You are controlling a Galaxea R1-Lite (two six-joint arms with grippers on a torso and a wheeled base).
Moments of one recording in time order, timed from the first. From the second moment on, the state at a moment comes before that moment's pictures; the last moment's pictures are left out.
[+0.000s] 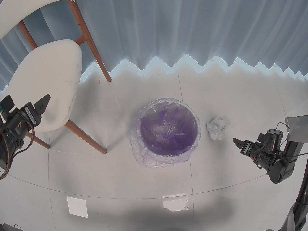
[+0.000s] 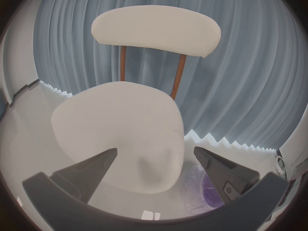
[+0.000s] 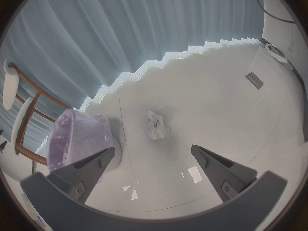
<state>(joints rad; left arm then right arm) -0.15 1.25 -0.52 -0.70 0.26 -0.32 0.05 2.17 -0.44 -1.34 0.05 0.39</state>
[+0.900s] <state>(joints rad) 0.06 0.94 -0.05 -0.73 0.17 -0.23 0.05 2.48 -0.73 -1.36 0.05 0.26</state>
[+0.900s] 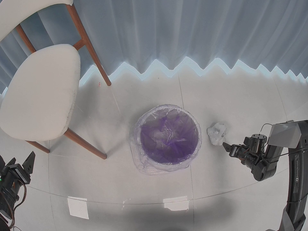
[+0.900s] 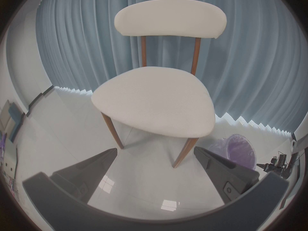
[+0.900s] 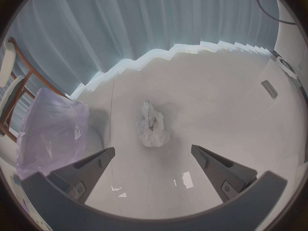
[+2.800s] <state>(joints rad) 0.00 0.01 -0.02 -0.03 0.07 0.00 0.03 2.71 -1.24 -1.06 0.10 0.17</state>
